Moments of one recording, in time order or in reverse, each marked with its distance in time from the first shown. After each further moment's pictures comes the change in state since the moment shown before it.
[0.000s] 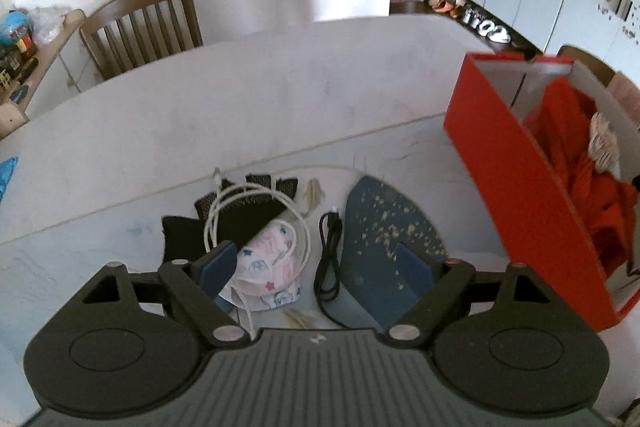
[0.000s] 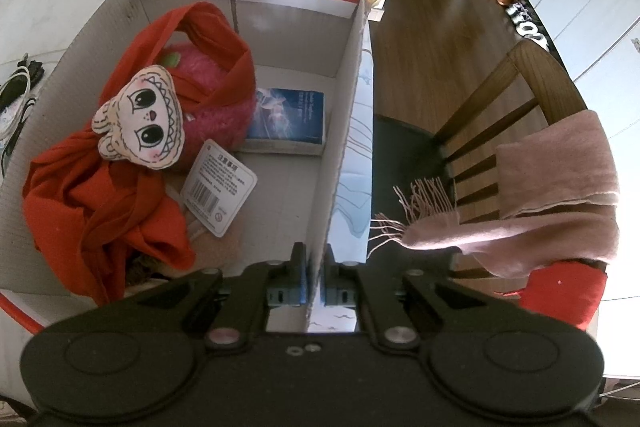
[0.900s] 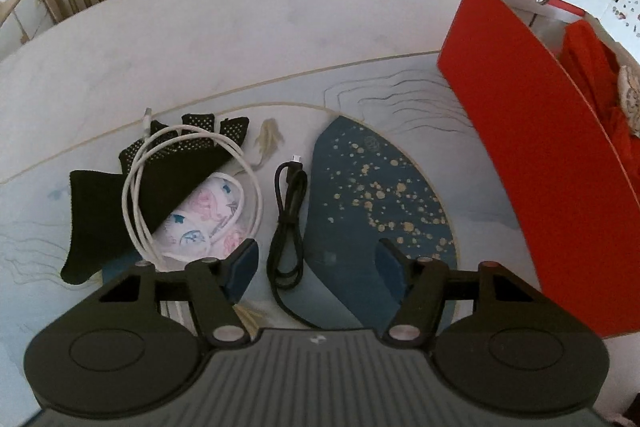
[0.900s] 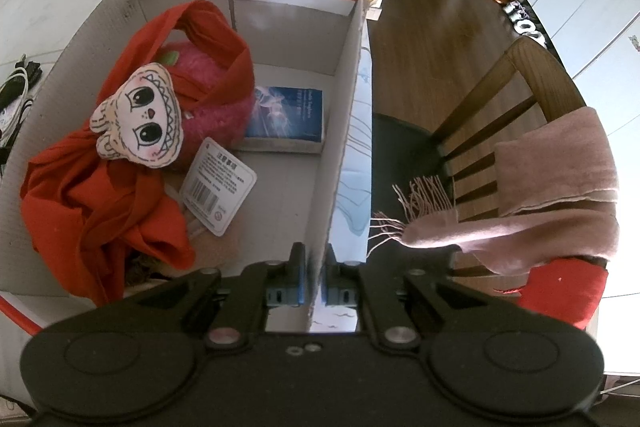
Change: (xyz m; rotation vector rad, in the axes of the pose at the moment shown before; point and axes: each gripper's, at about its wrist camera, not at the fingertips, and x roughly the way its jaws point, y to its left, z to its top) left arm 0.069 -0.008 -0.015 -0.017 0.130 -0.109; right arm 0.001 0.000 0.000 0.005 0.005 -0.004
